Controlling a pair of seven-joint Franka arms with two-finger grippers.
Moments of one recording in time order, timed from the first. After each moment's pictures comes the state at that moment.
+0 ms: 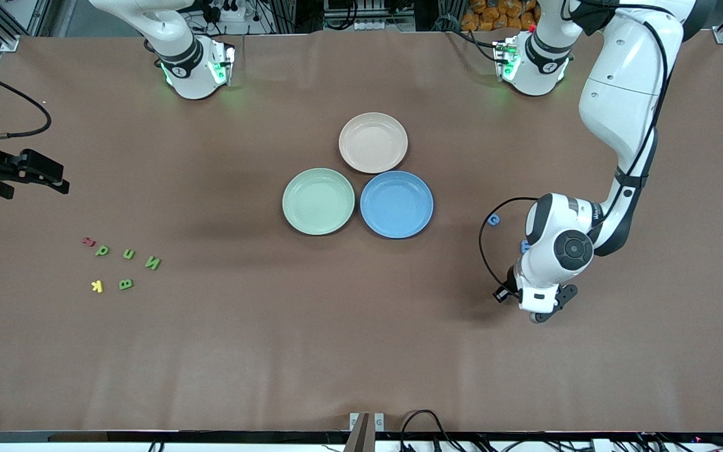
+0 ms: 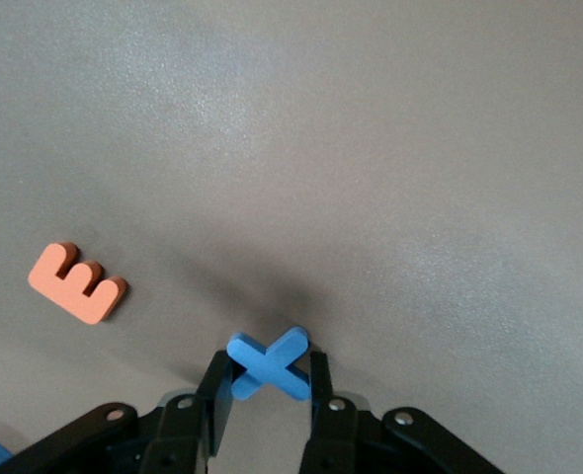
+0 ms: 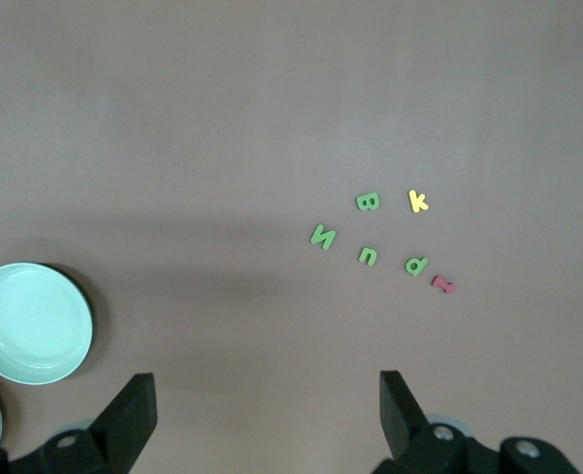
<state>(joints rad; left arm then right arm) -0.17 0.74 -0.10 -1.66 0.05 2.43 -0.91 0.05 0.10 -0.07 -1.48 0.03 1.57 -0.10</state>
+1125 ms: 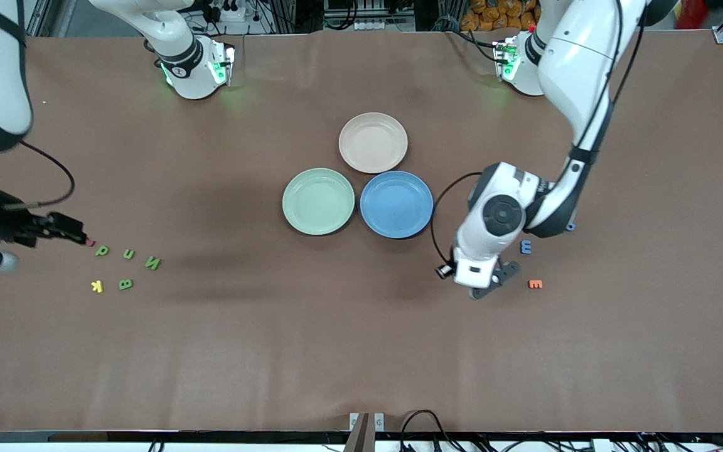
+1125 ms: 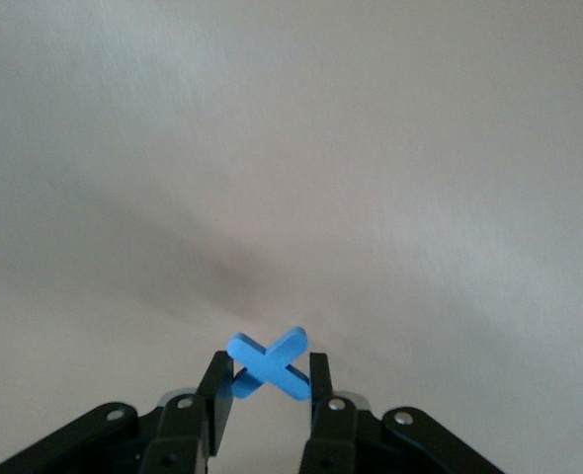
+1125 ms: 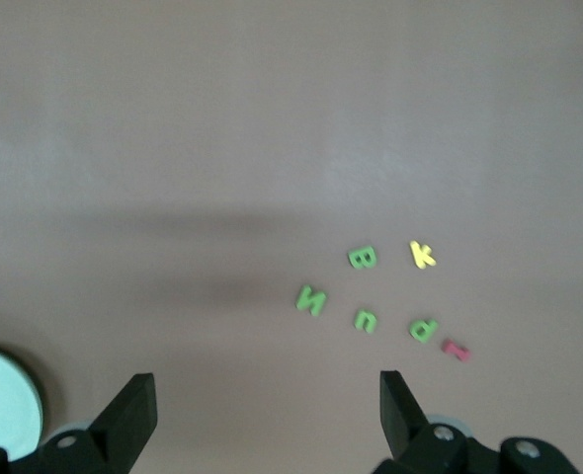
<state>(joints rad) -0.39 0.65 -0.11 -1.65 0.05 2.34 -1.09 0.03 0.27 -0.09 -1.51 0.05 1.80 -0.10</state>
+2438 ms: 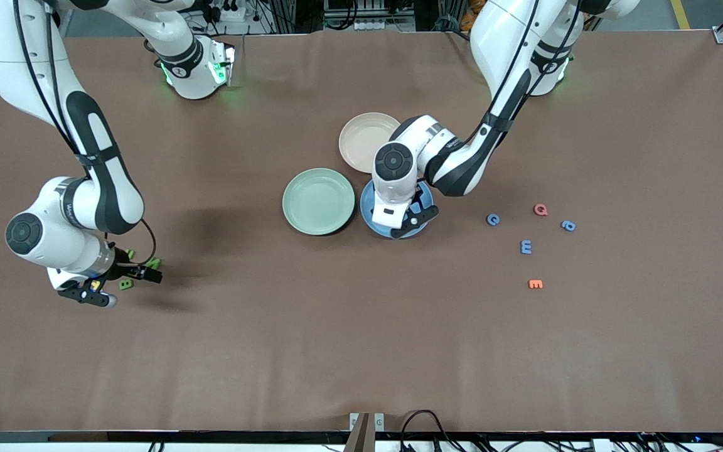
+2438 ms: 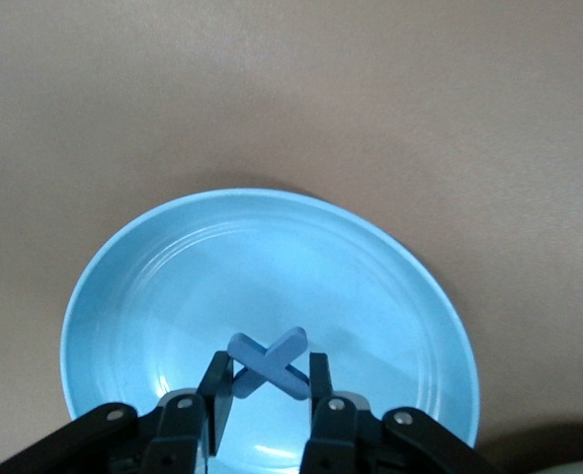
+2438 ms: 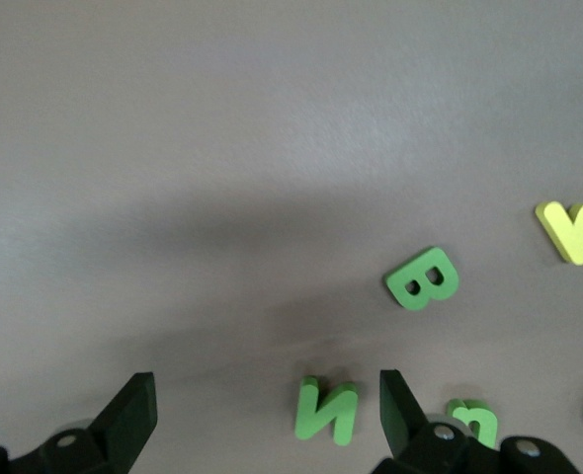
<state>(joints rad) -0.67 0.65 -0.12 -1.68 0.04 2.19 -1.30 0.01 0.55 -0.09 -1.87 0.14 2.41 0.09</state>
